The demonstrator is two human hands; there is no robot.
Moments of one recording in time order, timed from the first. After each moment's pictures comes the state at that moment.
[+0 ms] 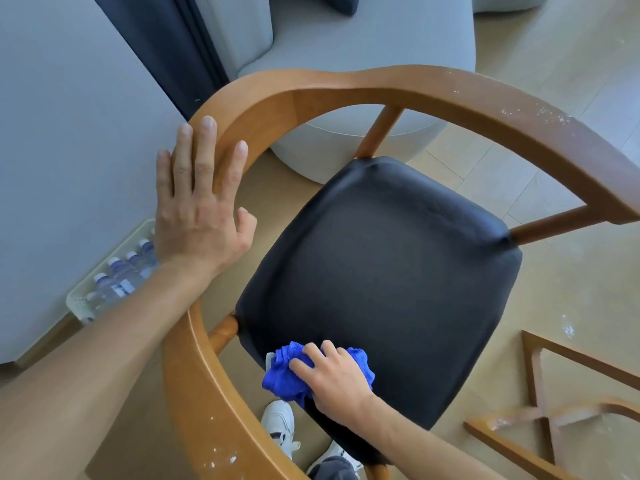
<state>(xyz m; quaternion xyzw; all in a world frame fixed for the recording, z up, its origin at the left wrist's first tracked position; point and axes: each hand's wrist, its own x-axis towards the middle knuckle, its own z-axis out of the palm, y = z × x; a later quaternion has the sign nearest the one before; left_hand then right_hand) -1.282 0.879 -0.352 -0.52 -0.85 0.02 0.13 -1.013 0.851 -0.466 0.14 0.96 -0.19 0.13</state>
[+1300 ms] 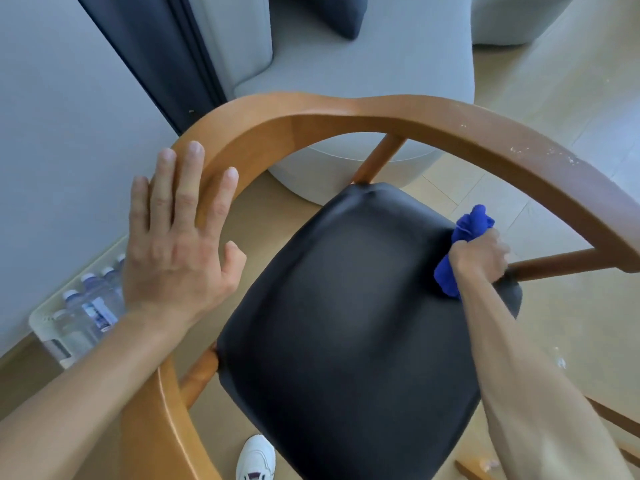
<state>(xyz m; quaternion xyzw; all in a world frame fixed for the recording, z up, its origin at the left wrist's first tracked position) -1.286 0.880 -0.359 -0.53 -0.83 0.00 0.16 -1.015 1.146 -0.464 0.80 0.57 -0.17 -0.02</state>
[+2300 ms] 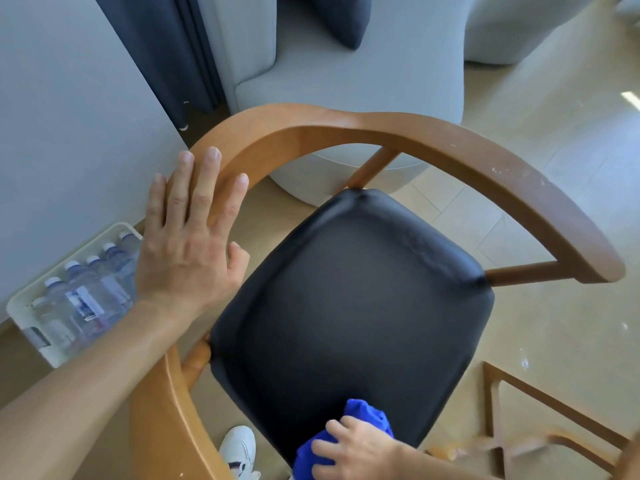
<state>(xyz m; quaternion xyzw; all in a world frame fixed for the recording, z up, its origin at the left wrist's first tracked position) -1.290 0.878 -0.364 -0.54 -0.83 -0.02 0.16 -0.953 0.888 -0.450 -0.05 0.98 -0.07 0.18</state>
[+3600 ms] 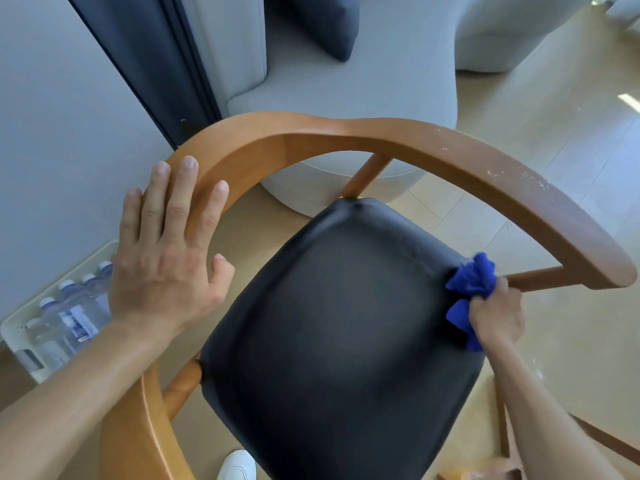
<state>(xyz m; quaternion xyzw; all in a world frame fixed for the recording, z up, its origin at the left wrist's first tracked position) -1.289 0.879 -0.364 -0.53 -0.83 -0.02 0.17 -0.927 1.124 -0.462 0.74 0.66 -0.14 0.01</state>
